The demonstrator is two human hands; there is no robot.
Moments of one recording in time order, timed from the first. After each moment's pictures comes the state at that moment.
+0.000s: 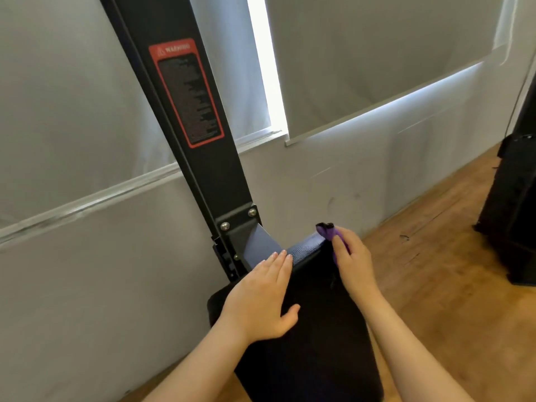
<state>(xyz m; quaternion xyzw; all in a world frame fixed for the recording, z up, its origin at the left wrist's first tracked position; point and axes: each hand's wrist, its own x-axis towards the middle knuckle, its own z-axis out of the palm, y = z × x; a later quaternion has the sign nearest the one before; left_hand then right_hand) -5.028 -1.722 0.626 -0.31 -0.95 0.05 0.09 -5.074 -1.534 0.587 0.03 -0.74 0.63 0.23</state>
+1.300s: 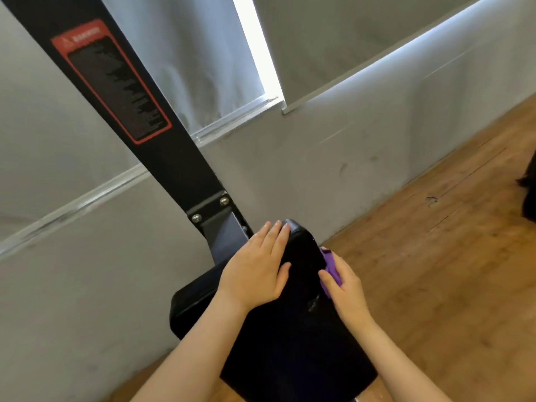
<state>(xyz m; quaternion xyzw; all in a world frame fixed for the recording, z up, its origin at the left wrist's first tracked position) -5.063 -1.645 0.633 -0.24 -0.96 0.10 0.06 -5.060 -1.491 0.500 0.05 -0.67 0.73 0.07</state>
